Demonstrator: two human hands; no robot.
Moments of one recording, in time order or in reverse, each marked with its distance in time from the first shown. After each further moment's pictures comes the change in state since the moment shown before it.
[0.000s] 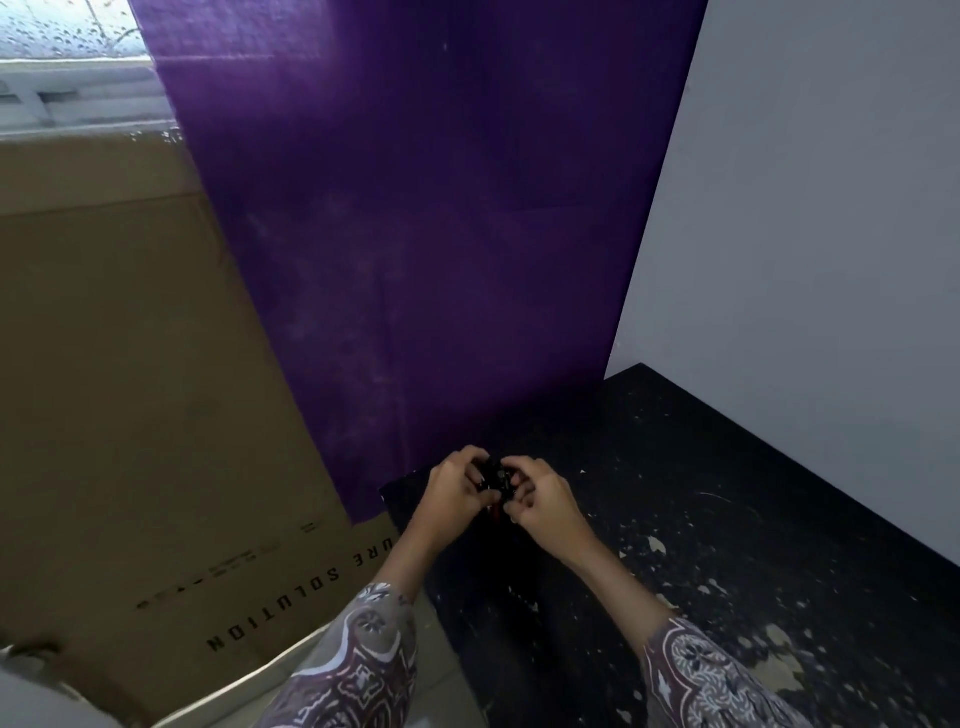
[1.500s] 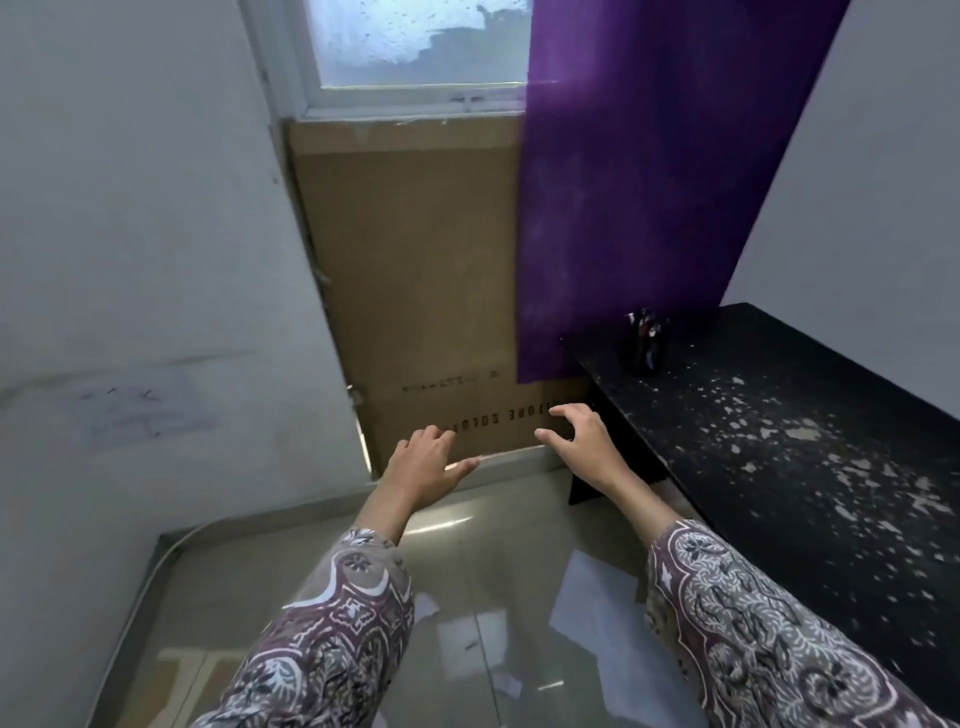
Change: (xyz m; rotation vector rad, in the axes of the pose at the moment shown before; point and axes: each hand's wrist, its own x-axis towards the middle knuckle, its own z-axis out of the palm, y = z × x) left_hand -0.538 -0.007 -0.161 0.644 0.017 -0.257; right_hand -0.397 -0.191 0.129 -0.153 -0.107 -0.103
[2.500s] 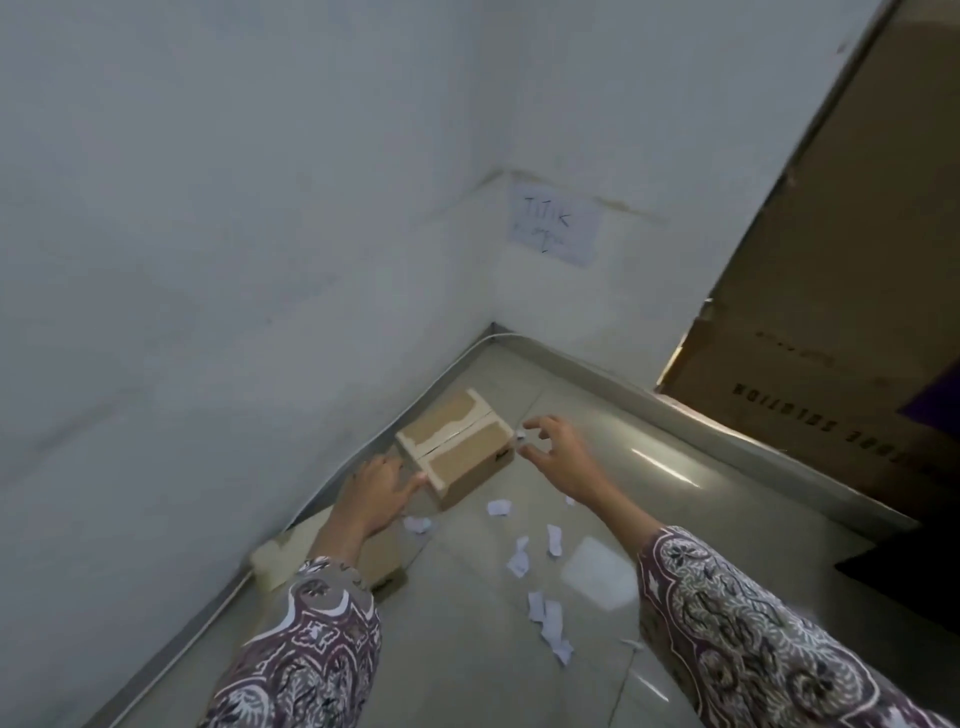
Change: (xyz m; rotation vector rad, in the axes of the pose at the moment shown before) left_hand -0.467 -0.192 0.083 -0.395 0.111 -1.035; right_hand -0.236 -0.192 0.298 -0.088 -0.811 -0.510
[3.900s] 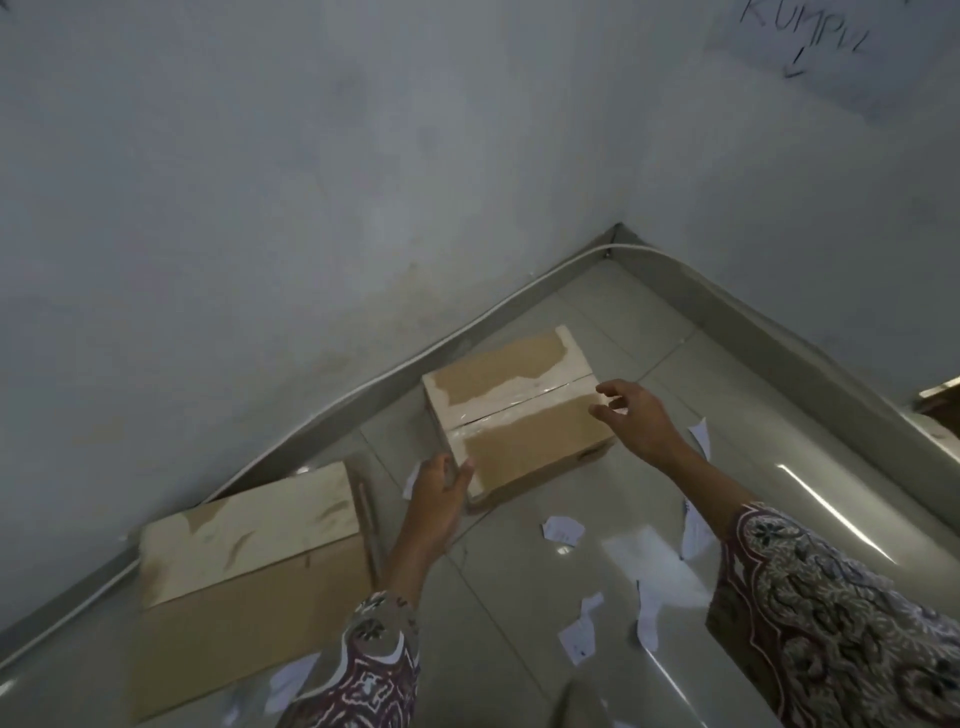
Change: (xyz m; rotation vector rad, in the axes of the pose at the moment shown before) left_hand 0.363 -0.153 0.284 -0.824 0.145 -0.447; right_hand 0.395 0.252 0.262 -0.037 -0.221 0.045
